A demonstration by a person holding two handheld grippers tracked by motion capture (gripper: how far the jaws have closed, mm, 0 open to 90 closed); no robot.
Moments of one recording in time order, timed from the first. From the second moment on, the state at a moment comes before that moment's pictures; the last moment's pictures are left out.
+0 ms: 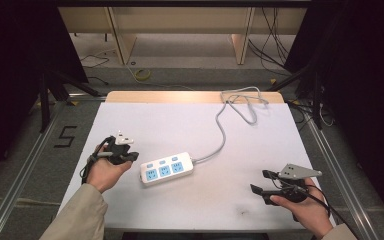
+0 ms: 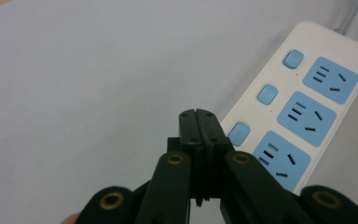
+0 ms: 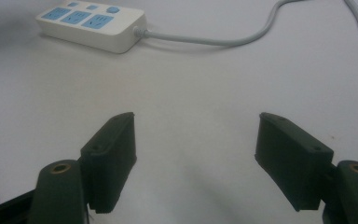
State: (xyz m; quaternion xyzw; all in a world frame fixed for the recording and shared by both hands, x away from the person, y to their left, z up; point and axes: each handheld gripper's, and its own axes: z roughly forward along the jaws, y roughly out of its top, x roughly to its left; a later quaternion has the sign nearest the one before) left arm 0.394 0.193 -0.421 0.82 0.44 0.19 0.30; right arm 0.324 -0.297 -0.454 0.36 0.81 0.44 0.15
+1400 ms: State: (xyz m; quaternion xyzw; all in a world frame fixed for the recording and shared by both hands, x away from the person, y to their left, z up) left arm 0.403 0.172 -0.422 0.84 0.42 0.18 0.29; right arm 0.324 -0.297 -0.454 0.36 0.81 0.44 0.15
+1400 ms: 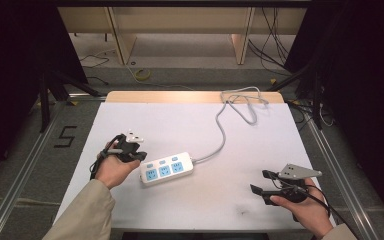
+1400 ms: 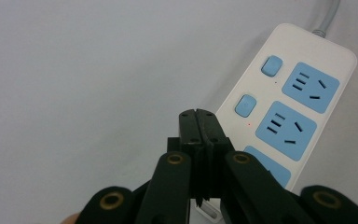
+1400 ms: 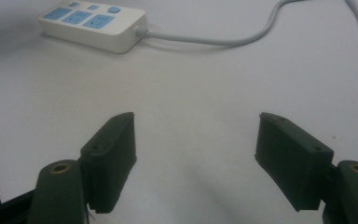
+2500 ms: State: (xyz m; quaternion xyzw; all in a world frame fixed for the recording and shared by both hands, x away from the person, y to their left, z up) left arm 0.411 0.164 -0.423 0.85 0.42 0.16 0.28; right arm 0.324 -0.297 -0.455 0.35 0.81 0.44 0.15
